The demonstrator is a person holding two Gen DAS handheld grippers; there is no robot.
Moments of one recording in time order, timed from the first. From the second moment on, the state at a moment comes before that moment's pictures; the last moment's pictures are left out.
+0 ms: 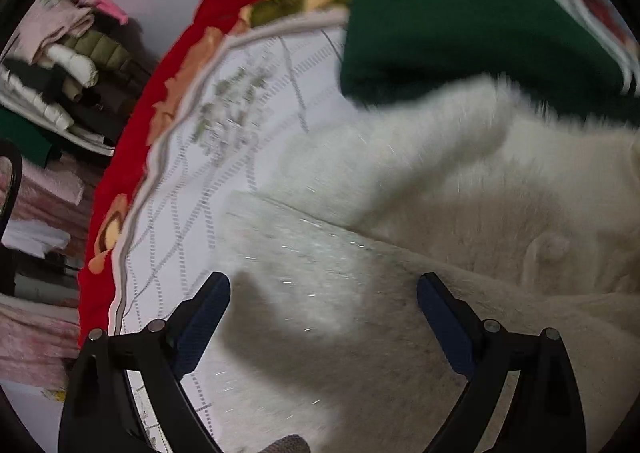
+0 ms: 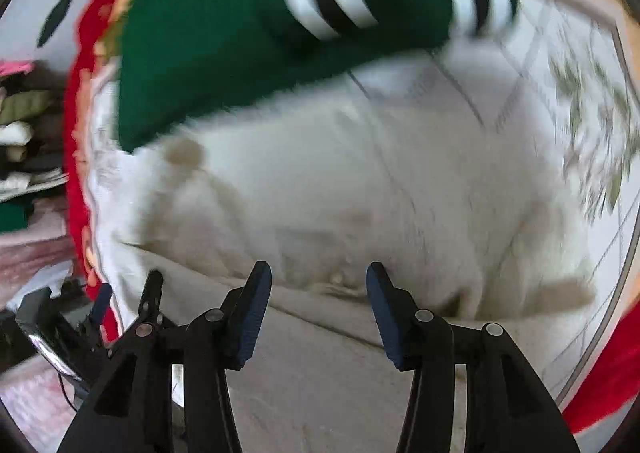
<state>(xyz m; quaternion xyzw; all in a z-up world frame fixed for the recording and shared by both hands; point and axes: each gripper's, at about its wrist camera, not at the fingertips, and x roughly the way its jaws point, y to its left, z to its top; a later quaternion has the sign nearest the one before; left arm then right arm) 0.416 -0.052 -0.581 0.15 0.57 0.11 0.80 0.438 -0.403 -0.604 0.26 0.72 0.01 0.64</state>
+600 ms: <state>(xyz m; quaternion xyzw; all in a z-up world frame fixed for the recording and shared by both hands) 0.421 -0.060 -0.592 0.20 0.55 0.09 0.80 0.428 -0.402 -0.582 0.28 0.63 -0.05 0.72</state>
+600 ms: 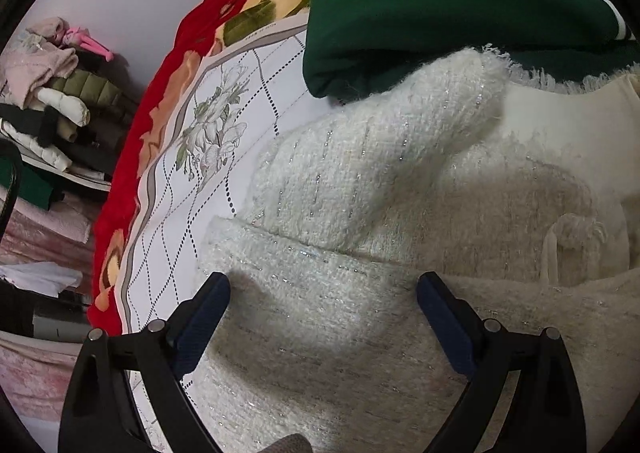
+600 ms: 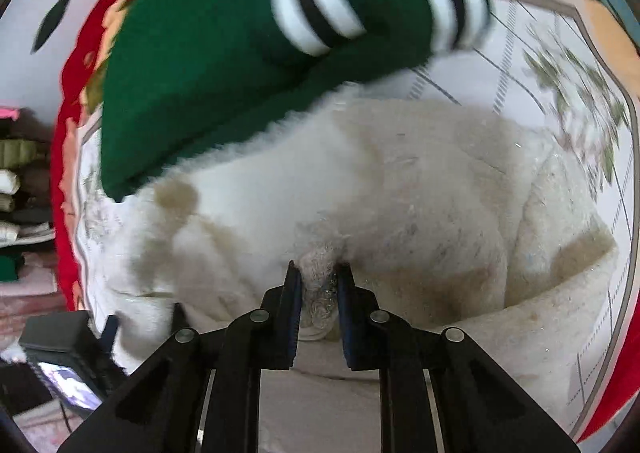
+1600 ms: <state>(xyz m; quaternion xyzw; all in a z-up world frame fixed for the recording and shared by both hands) 0.305 -0.186 -0.591 0.16 0.60 0.10 0.78 0.234 -0.620 -0.637 0.36 0.66 -0.08 0.65</state>
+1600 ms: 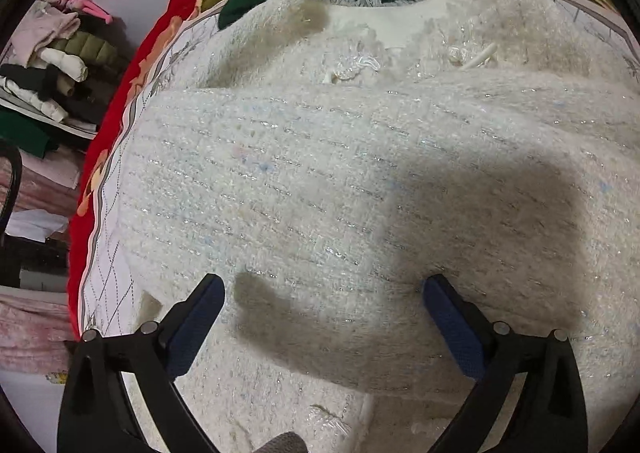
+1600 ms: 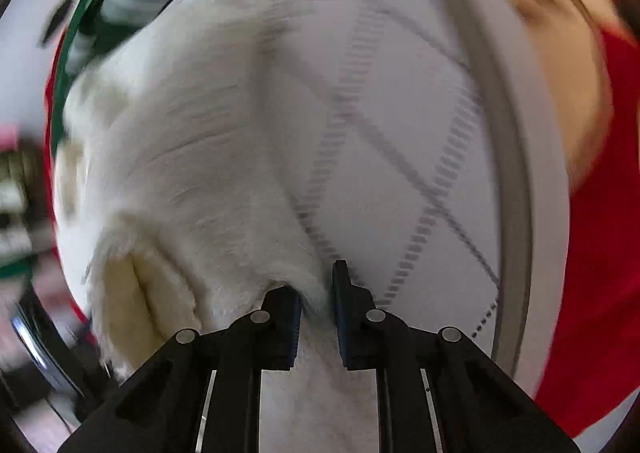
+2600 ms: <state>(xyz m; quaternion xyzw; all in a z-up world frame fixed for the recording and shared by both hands) 0.222 -0.129 -0.583 0.08 0.62 0.24 0.75 0.307 -0.563 -0.610 0.37 0.68 0.10 0.63</state>
